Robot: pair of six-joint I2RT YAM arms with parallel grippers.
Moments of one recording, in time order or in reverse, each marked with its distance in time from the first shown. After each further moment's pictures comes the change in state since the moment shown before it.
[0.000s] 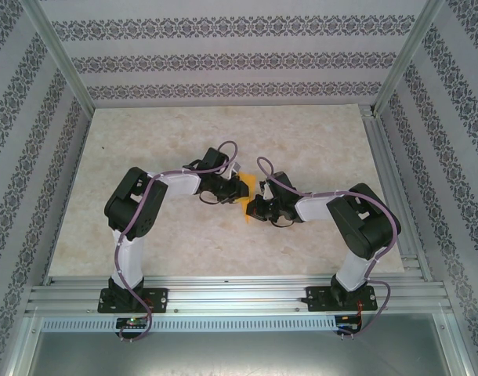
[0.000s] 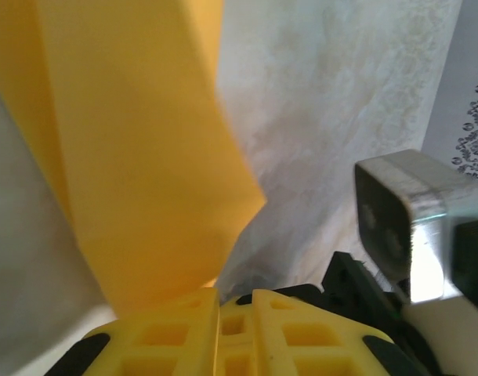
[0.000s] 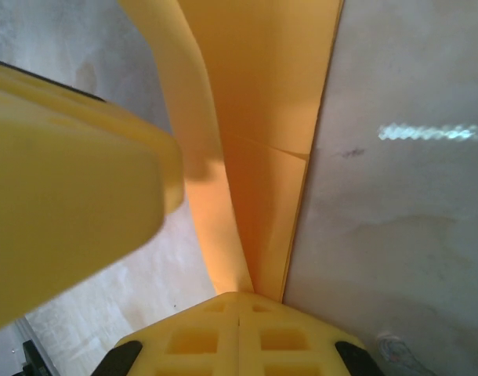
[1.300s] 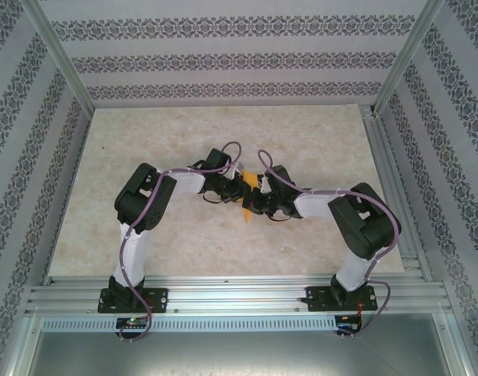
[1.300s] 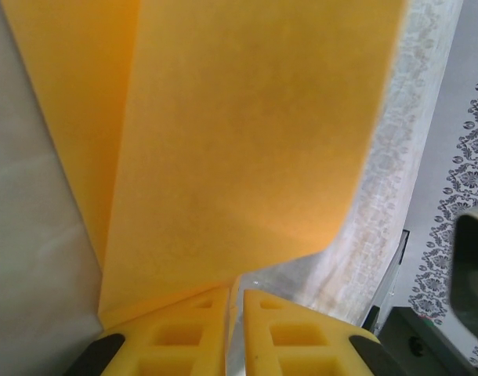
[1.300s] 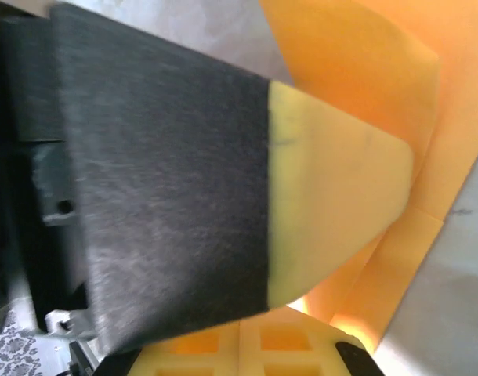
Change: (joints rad) left arm 0.008 0.112 0.060 0.072 0.039 0.018; right arm 0.010 0.008 0.059 0.024 -0.042 0.067
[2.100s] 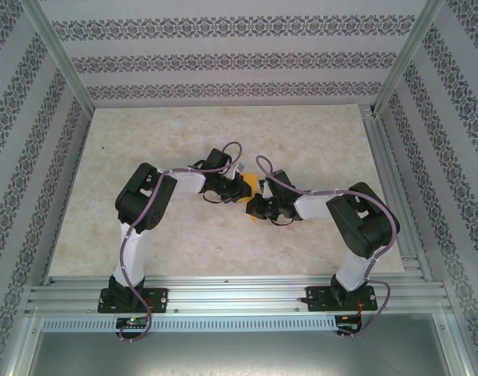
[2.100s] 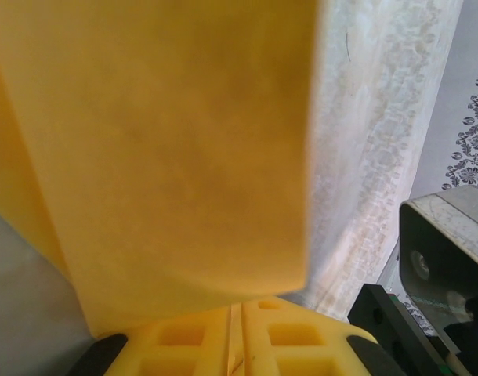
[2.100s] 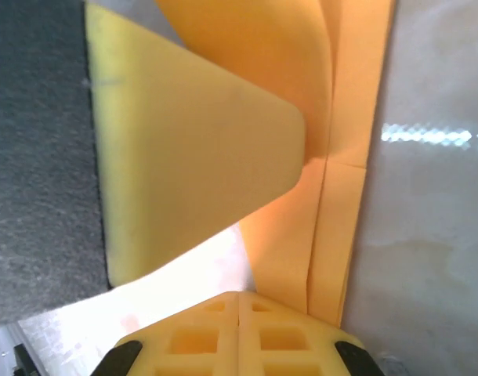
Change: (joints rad) left arm 0.001 0.008 0.011 -0.014 0.010 0.003; right arm -0.018 0.002 -0.046 -0.037 0.040 -0.093
